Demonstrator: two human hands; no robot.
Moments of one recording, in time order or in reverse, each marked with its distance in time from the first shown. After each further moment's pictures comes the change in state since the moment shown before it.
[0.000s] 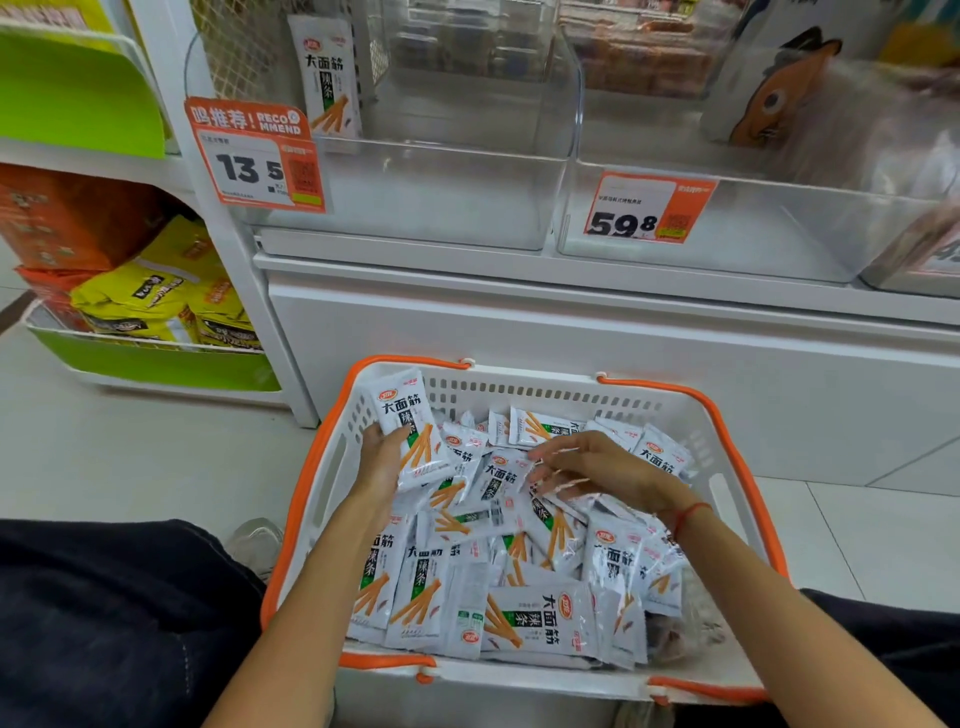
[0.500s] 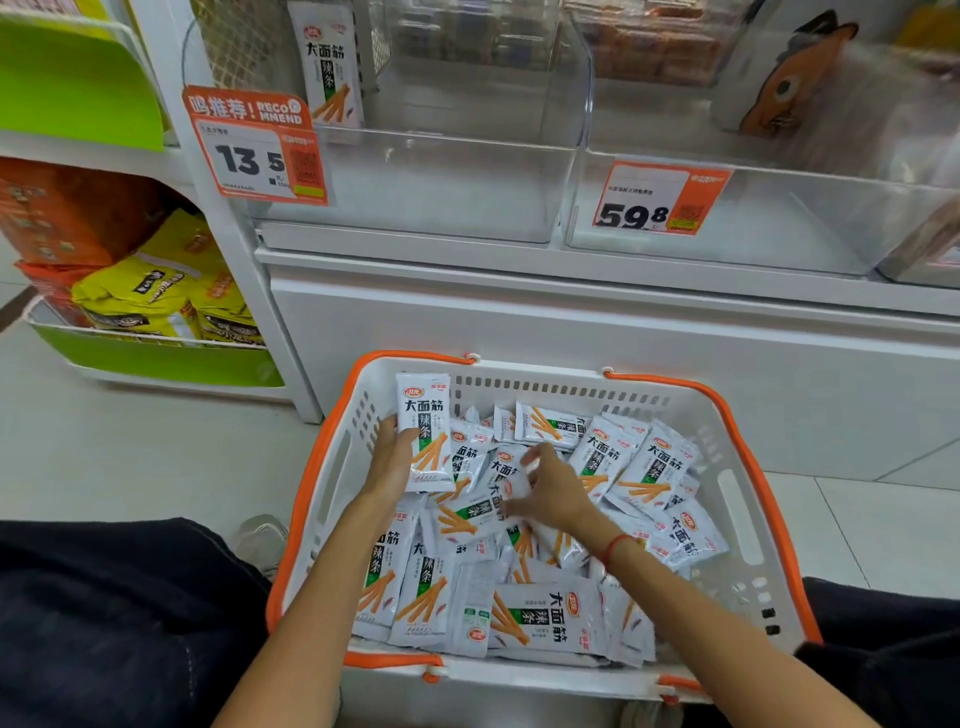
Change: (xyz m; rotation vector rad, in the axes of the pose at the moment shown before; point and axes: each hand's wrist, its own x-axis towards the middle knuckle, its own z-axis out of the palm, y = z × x) left_hand -0.007 0.000 0.001 0.214 -0.051 0.111; right_hand 0.027 0.021 0.067 -0.454 0.297 0.059
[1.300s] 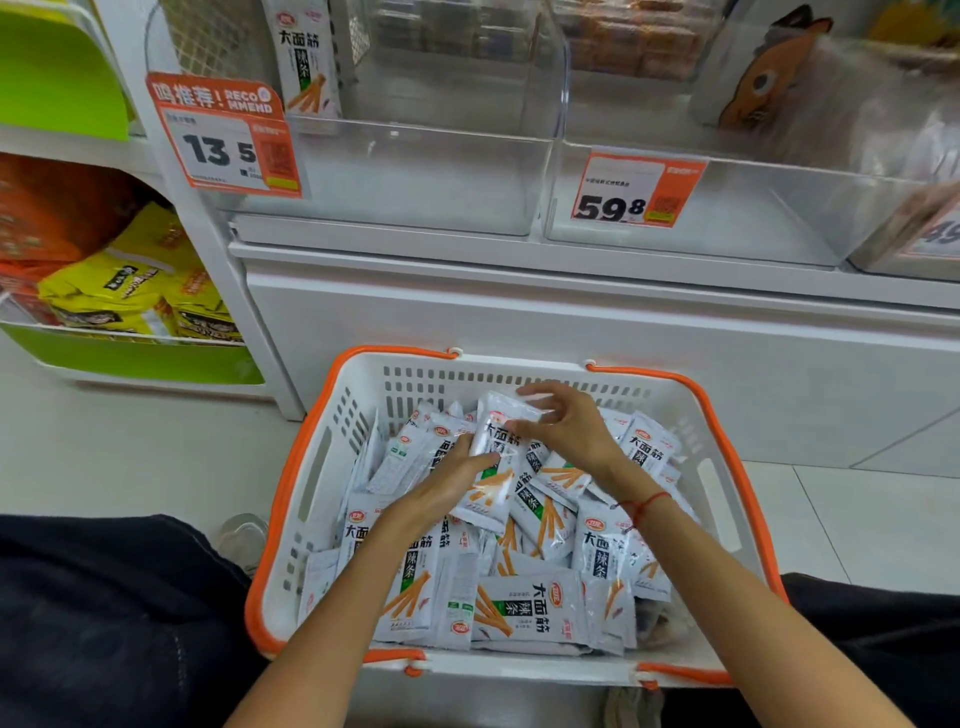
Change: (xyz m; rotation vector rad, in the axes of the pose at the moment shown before) left_hand -0.024 0.001 0.054 0.267 -0.486 -0.060; right_hand -0.001 -0.012 -0.061 0.420 0.192 -0.251
